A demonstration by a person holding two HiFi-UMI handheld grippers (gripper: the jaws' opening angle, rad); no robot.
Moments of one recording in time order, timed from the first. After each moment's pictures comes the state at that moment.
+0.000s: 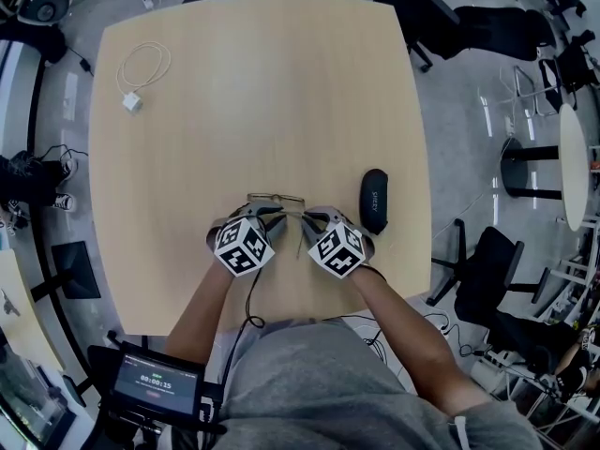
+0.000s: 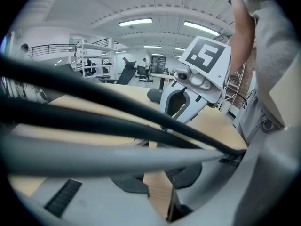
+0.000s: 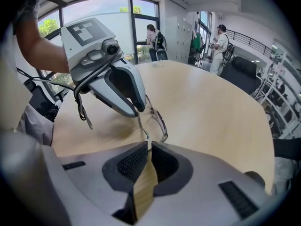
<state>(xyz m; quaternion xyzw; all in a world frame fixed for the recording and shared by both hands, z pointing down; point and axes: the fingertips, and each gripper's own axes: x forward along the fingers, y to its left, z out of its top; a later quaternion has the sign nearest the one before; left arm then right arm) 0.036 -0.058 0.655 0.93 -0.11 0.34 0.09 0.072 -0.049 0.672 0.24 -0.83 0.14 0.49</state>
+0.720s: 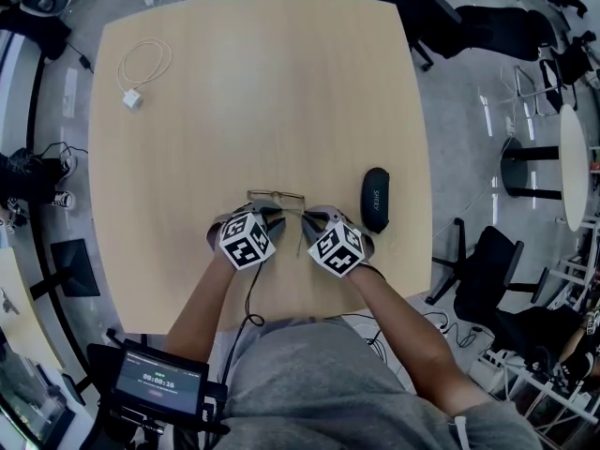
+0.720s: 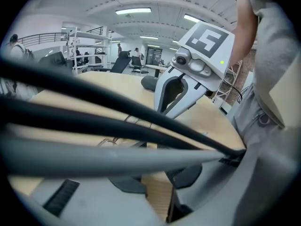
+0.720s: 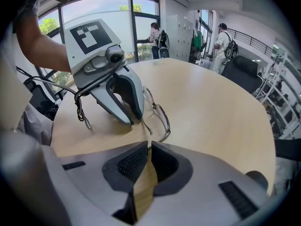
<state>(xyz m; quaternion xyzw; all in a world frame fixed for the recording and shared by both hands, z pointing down) 0.035 -0.043 0.681 0.91 -0.06 0.38 0.12 0.071 -0.047 0.677 0.24 -0.82 0.14 0.50</state>
